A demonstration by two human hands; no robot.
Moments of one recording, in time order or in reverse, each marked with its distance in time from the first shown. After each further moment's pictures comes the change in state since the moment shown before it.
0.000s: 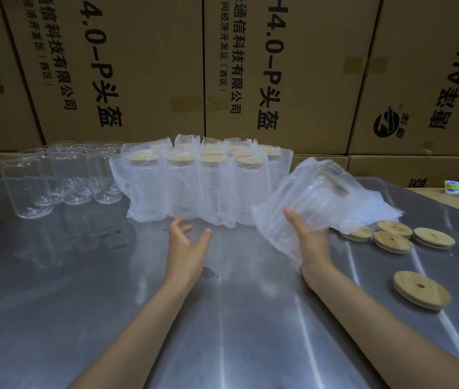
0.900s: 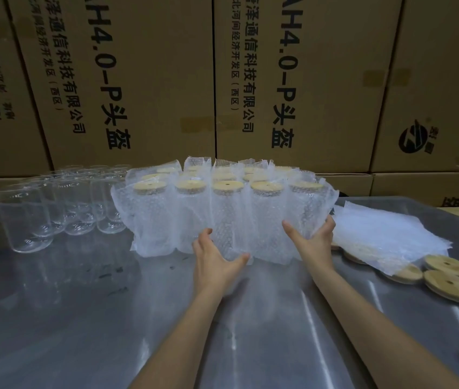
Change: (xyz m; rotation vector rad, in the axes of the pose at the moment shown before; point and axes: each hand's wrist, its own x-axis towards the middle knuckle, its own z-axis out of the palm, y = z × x) left_hand 0.079 -0.019 0.042 0.366 -0.029 0.034; right_hand 0.117 0.045 0.038 -0.466 0.016 -0.221
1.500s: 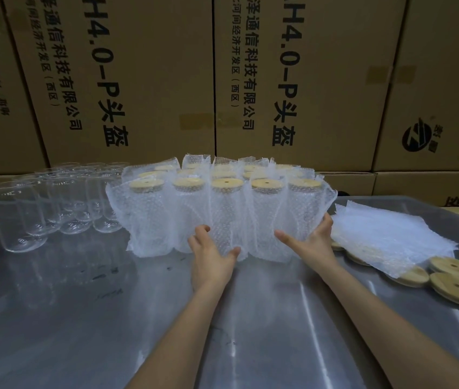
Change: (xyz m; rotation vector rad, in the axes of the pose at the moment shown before) left_hand 0.013 -0.002 0.008 0.038 0.079 0.000; right_hand 0.008 -0.002 -0.007 -0.164 -0.171 -0.065
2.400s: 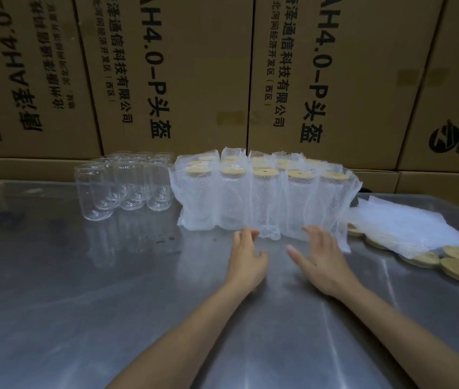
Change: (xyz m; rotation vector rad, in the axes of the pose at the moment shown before) left_hand -0.068 -0.003 -0.054 -0.069 -0.207 0.112; right_hand -0.109 -0.035 0.002 -0.569 -0.263 -0.235
